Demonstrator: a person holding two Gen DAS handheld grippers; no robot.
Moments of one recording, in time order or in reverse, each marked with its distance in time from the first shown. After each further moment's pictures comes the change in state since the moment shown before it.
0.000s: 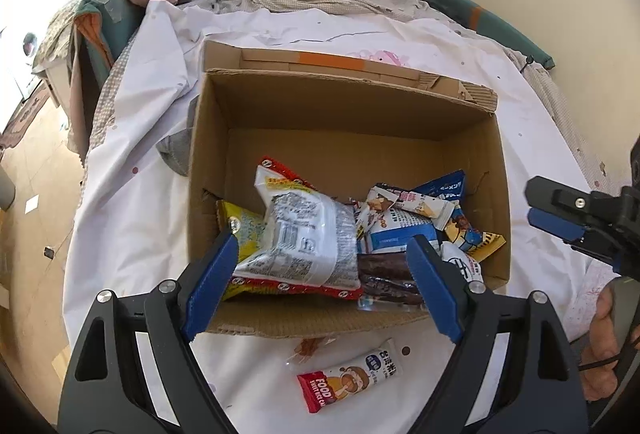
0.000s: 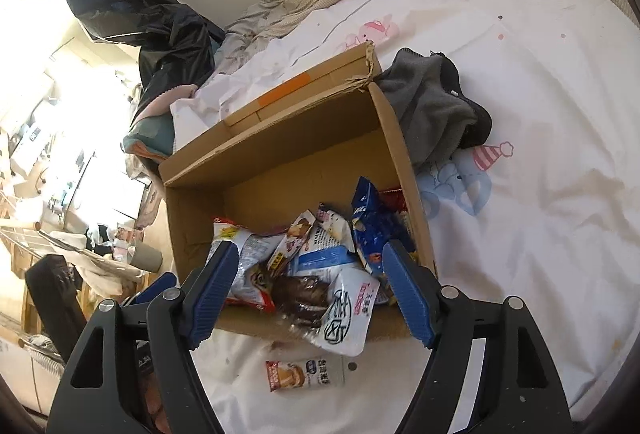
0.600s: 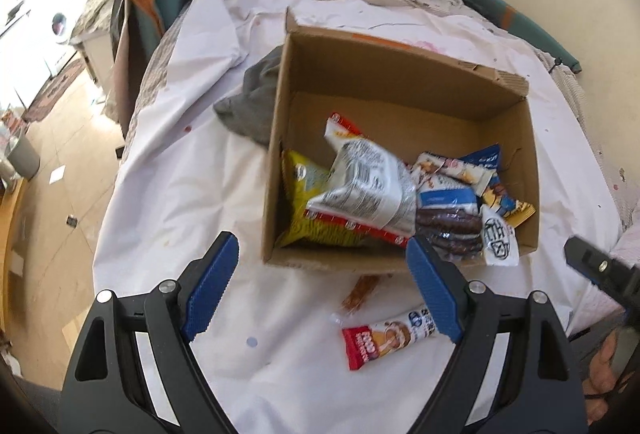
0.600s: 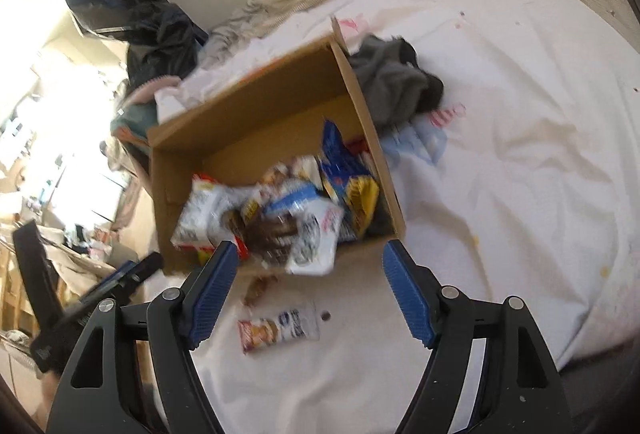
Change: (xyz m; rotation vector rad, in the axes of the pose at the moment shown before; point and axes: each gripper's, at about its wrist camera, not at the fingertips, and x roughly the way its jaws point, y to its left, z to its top) left arm -0.022 0.034 -0.037 -0.068 0.038 0.086; right arm -0.019 -0.006 -0.070 -0.006 -0.009 -0.129
